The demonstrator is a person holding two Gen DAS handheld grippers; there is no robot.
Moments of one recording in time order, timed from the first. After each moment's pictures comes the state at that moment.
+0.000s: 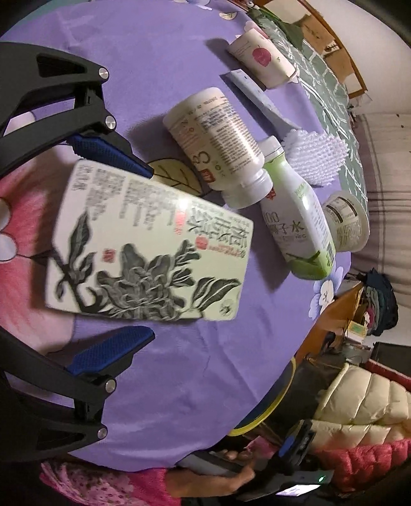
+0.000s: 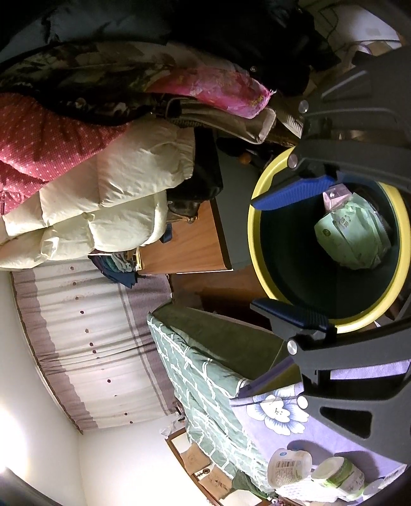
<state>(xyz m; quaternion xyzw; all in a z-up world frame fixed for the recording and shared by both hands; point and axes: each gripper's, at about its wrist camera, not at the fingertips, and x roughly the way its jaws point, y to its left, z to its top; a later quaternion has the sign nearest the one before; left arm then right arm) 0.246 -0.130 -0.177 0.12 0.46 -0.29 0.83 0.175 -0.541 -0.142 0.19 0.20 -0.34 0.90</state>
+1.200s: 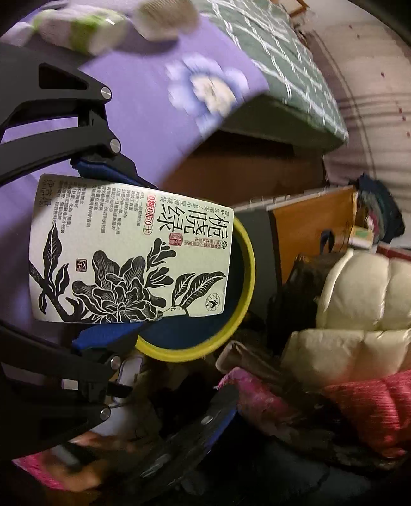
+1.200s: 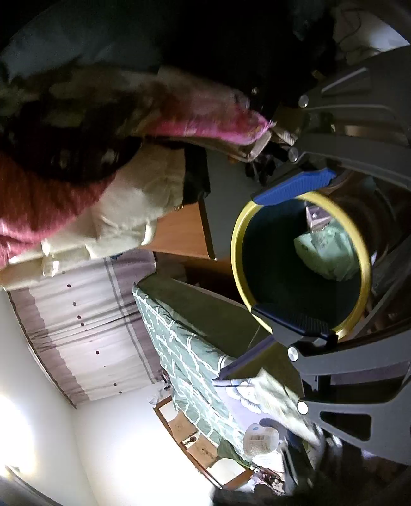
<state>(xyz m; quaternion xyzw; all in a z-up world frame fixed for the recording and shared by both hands) 0.258 -0.441 -0.129 0.19 0.43 -0.44 0.76 0.096 -0.586 -0.138 0.21 0.23 -0.25 0.92</state>
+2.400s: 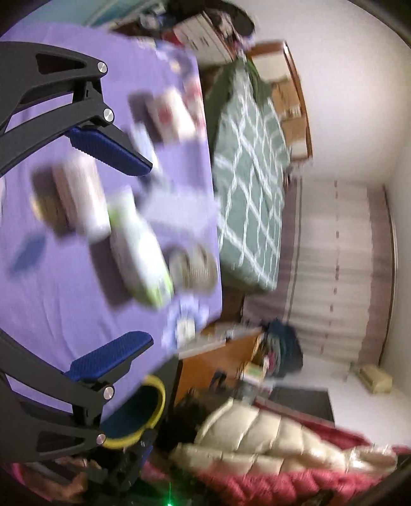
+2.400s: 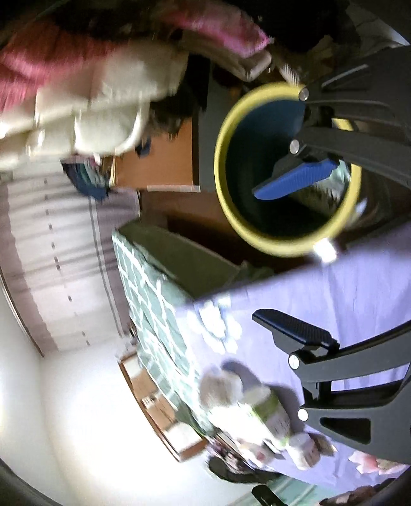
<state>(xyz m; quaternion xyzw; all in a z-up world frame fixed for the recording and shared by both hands) 0.263 -0.117 -0.072 0.01 0.28 -0.18 0.94 0.179 -0.480 -0.136 0.16 0.28 -0.13 0.94</state>
